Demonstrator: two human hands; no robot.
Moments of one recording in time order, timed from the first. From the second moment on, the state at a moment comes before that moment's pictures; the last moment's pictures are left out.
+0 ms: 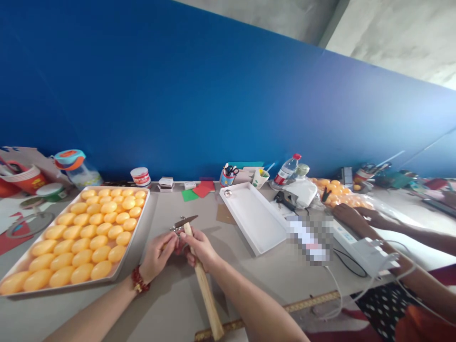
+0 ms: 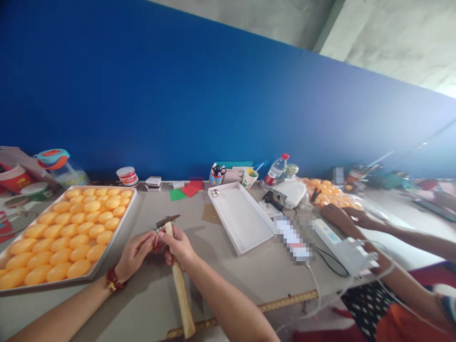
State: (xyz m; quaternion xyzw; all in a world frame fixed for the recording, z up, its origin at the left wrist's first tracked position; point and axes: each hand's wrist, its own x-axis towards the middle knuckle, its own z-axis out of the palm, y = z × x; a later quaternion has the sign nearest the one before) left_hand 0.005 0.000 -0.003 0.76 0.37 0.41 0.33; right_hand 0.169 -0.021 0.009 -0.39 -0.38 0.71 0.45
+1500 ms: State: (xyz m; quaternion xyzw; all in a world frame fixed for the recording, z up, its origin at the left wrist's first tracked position) left_hand 0.009 -0.002 -0.010 0.82 0.35 0.40 0.21; right_hand 0.168 -0.018 -0.002 -0.35 -0.33 0.73 0.48
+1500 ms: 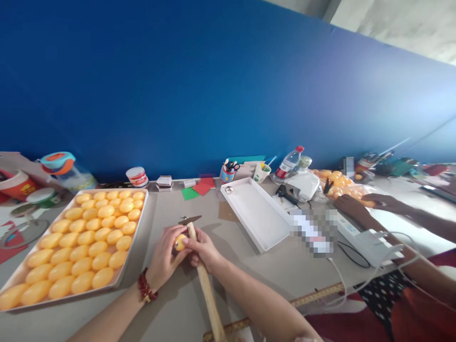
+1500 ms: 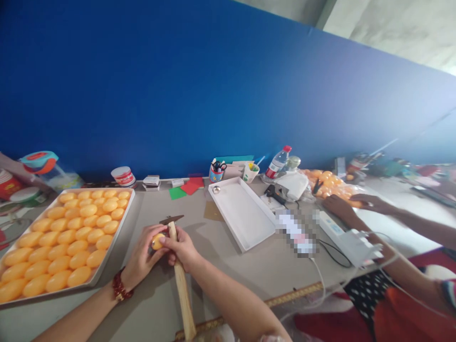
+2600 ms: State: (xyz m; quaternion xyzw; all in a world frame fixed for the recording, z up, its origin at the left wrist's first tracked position) left_hand 0.006 -0.008 -0.014 0.75 0.31 0.45 0.38; right_hand 0.174 -0.019 -0.003 -0.28 -0.29 0.79 0.46
